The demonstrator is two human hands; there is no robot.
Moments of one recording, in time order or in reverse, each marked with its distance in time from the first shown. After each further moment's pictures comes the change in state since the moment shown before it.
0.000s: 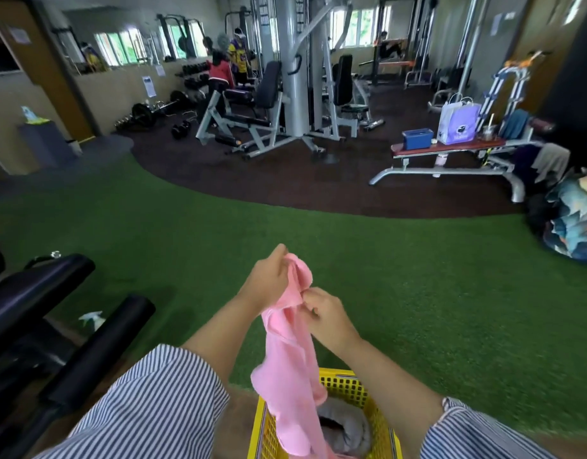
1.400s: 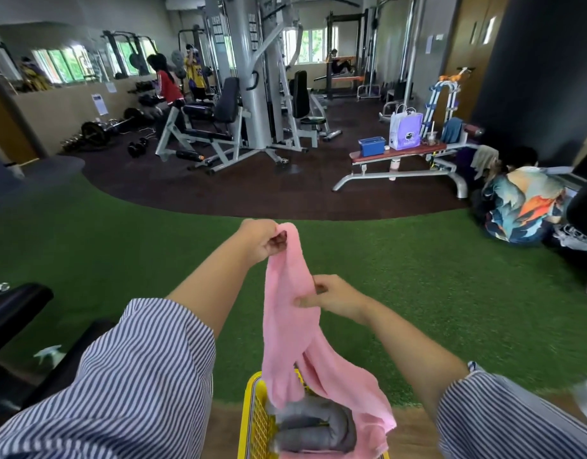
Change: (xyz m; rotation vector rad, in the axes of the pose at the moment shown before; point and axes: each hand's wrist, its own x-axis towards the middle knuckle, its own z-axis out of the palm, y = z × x) left_hand 0.031 0.094 -0.022 -0.888 0.047 -0.557; right_hand -0.016 -0.008 -0.070 0.209 -0.198 0.383
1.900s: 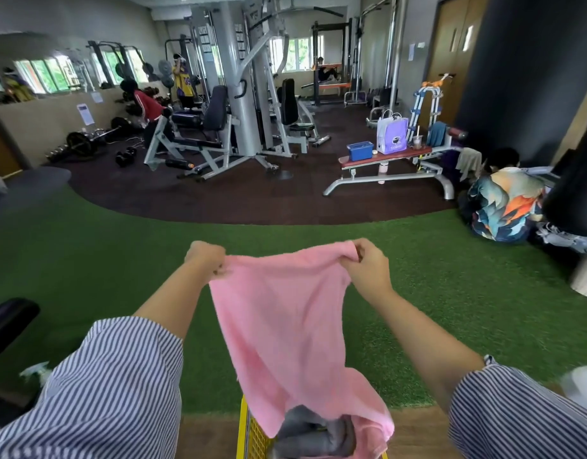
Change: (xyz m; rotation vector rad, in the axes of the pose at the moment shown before) left_hand 0.049 -0.014 -0.079 0.333 0.265 -0.110; right_hand -0.017 -0.007 -0.047 0.002 0.762 -0.024
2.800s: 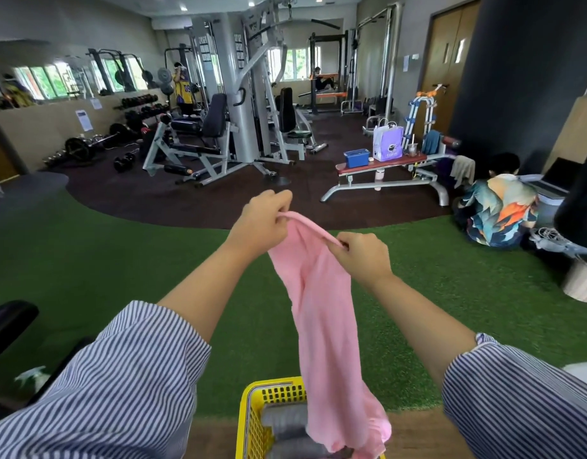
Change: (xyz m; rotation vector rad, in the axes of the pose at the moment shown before) left_hand -0.094 0.034 0.030 0.583 -0.018 1.415; right_hand -0.007 -0.049 -0.013 -0.564 -0.041 -0.289
